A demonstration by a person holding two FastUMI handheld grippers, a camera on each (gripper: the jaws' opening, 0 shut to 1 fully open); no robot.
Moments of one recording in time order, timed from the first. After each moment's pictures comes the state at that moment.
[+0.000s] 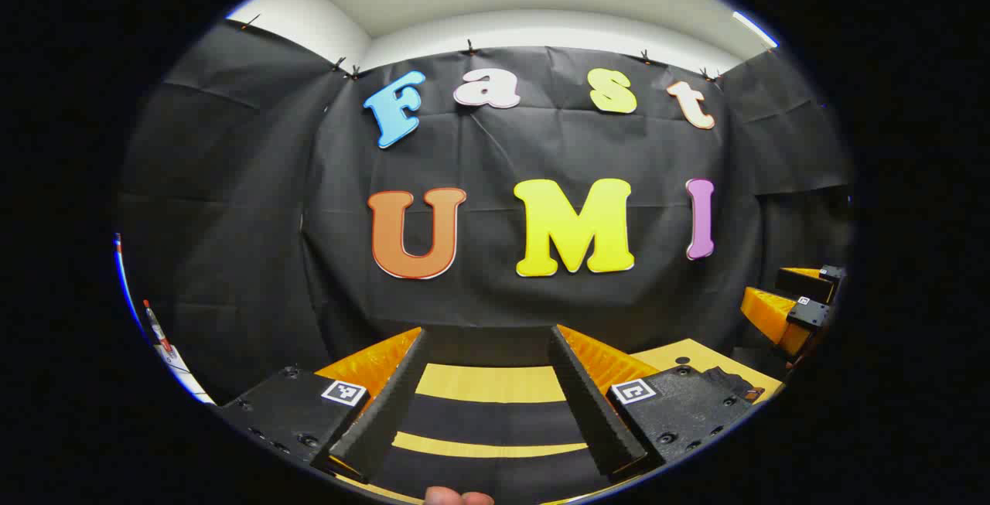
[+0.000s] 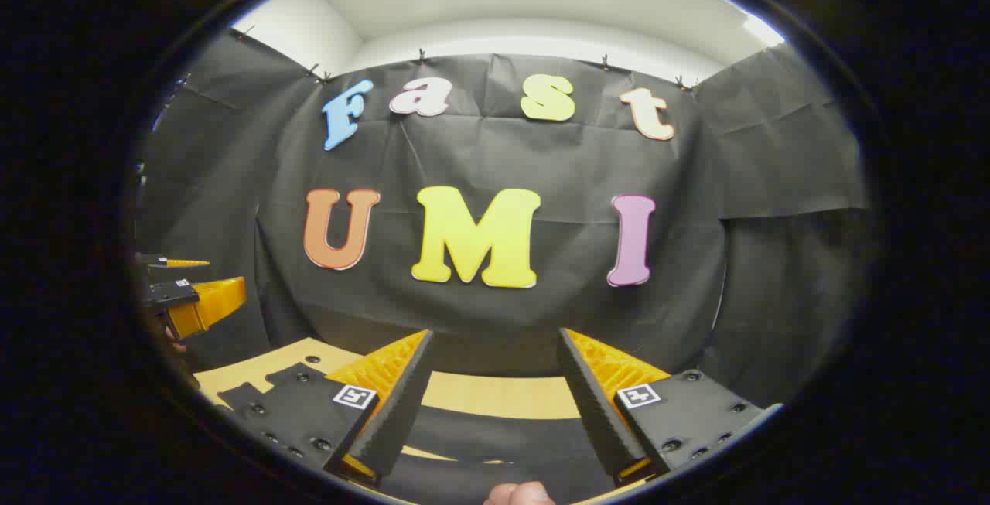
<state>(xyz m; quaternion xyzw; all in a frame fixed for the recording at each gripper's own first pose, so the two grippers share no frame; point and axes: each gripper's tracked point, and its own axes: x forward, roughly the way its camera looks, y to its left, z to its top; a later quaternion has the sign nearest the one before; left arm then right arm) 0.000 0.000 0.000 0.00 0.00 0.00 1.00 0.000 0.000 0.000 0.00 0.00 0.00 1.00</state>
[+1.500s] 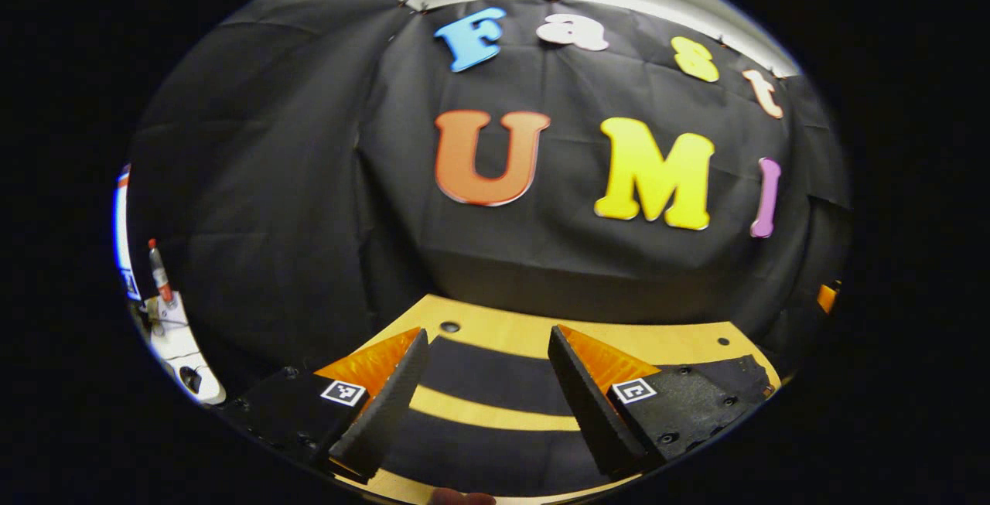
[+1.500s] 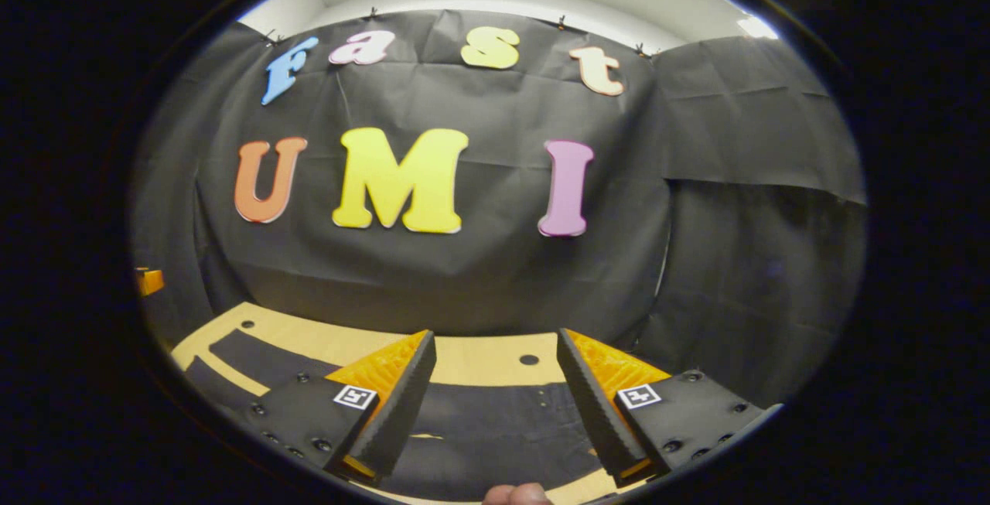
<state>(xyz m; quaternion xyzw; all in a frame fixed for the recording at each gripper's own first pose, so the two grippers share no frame) 0.013 0.133 -0.138 -0.08 0.15 0.11 0.98 0.009 -0.152 -0.094 0.00 0.12 -0.13 0.98</state>
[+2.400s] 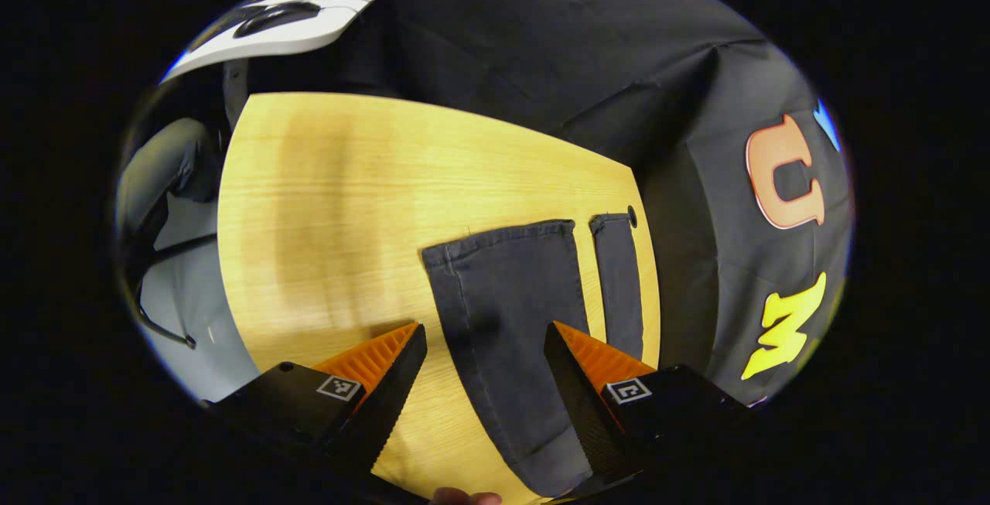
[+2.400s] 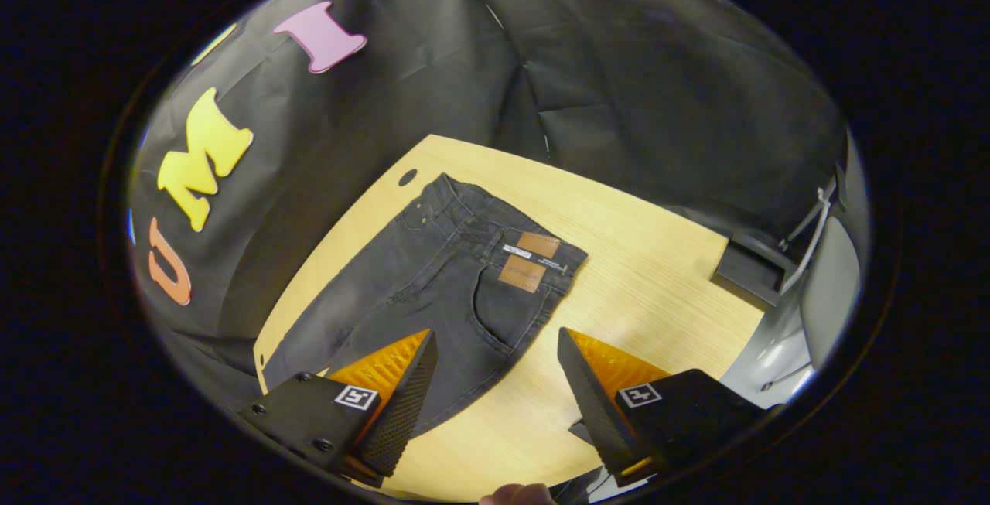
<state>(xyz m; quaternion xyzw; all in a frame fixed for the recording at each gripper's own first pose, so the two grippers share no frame) -0.092 0.179 -0.343 -0.56 0.34 0.28 0.71 -0.091 -0.269 -0.340 0.38 0.39 -0.24 0.81</state>
